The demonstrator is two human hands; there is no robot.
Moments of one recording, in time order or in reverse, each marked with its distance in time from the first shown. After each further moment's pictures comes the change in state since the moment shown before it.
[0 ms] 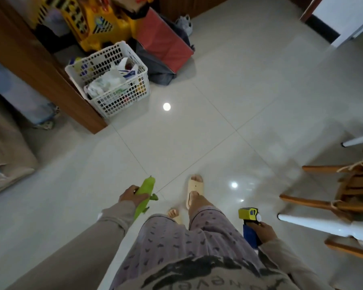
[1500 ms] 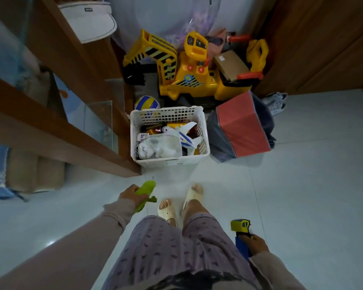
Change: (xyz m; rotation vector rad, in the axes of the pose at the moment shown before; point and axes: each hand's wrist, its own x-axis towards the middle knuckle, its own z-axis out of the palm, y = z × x) left_hand 0.304 0.265 -0.365 -0.356 0.175 -0.249; right_hand 0.065 -0.677 0.243 -0.544 -0.204 -0.175
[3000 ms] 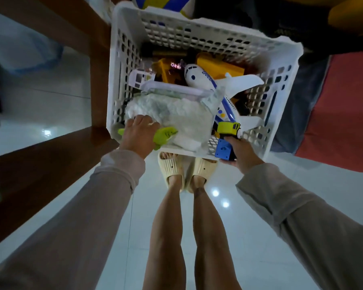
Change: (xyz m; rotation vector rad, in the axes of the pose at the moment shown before) left_hand 0.449 0.053 0.056 0.699 0.104 0.362; right_hand 0.339 -0.366 0.253 -0.032 -0.210 0.027
